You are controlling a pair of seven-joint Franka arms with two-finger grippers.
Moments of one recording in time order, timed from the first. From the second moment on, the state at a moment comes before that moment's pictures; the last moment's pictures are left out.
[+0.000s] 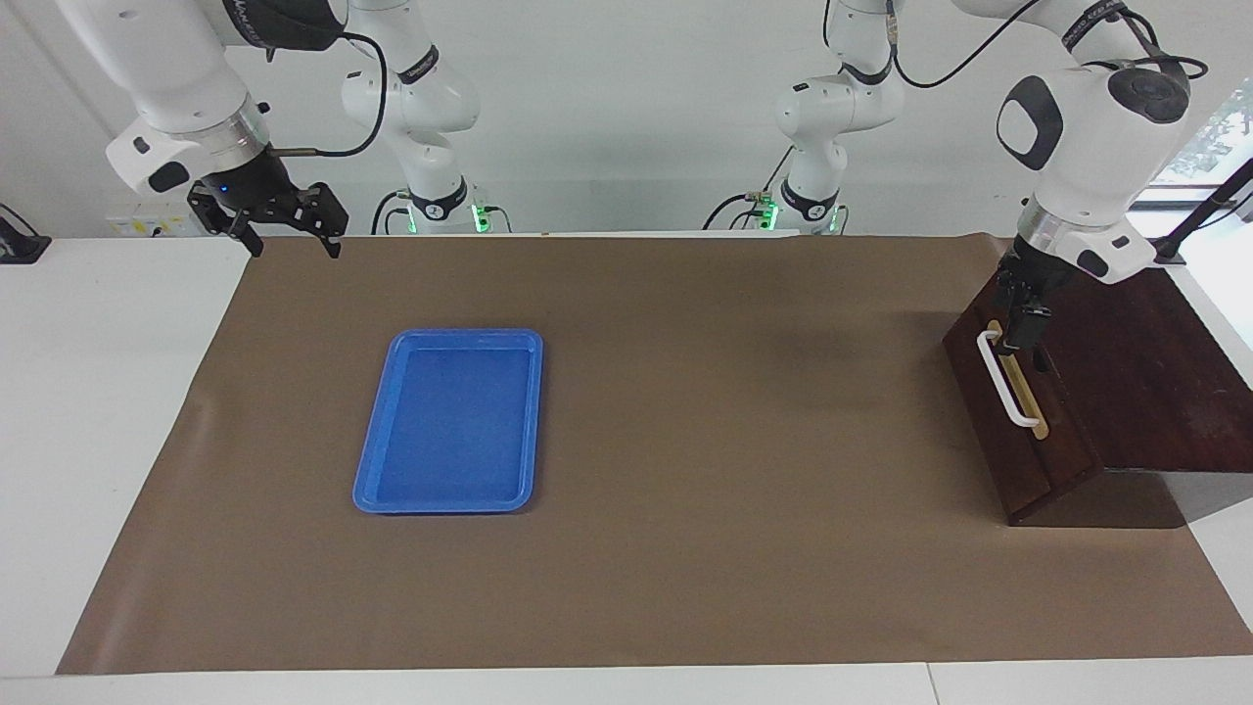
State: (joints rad) left arm 0.12 -0.06 -0.11 -1.90 0.05 1.94 -0.93; right arm -0.09 -0.01 0.06 -1.55 -0.02 1.45 0.01
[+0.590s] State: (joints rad) left arm 0.12 -0.09 -0.11 -1.89 0.05 1.88 -0.36; right arm -0.09 -0.01 0.06 -1.55 -0.02 1.45 0.01
